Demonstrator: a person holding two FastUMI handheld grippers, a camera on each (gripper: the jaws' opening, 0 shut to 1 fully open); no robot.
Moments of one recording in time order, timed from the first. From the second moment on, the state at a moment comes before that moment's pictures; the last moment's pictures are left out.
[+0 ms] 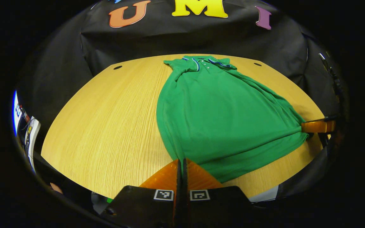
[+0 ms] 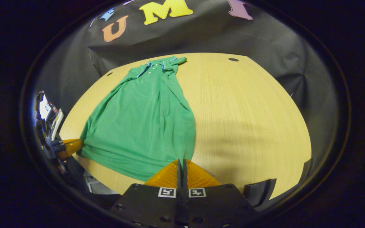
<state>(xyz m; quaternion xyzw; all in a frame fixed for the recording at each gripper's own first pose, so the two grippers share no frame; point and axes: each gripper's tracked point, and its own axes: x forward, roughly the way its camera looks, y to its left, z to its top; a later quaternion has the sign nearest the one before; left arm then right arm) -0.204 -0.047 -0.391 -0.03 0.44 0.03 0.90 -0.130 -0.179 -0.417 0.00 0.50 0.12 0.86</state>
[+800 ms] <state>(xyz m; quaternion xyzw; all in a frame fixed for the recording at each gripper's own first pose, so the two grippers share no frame) -0.098 -0.026 -0.268 -0.07 0.32 0.01 0.94 -0.035 -0.164 -0.305 0.03 0.41 0.13 0.90</state>
